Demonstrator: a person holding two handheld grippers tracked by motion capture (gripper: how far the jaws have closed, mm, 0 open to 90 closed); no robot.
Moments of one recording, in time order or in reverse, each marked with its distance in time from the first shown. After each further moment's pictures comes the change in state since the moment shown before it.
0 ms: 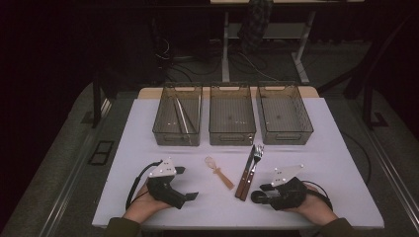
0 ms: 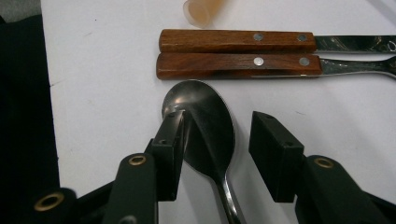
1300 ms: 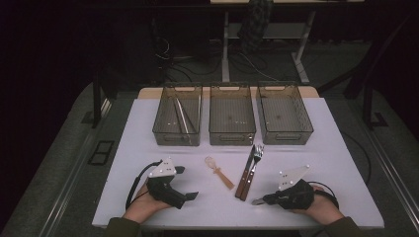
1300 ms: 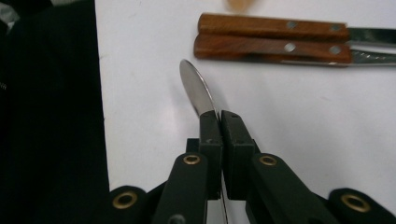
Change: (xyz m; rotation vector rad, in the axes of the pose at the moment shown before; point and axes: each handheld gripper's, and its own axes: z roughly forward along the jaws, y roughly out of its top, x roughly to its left) left arm 0.000 0.000 -0.001 0.000 0.007 0.005; right arm 0.000 -0.007 -0.014 0.026 0.109 -0.060
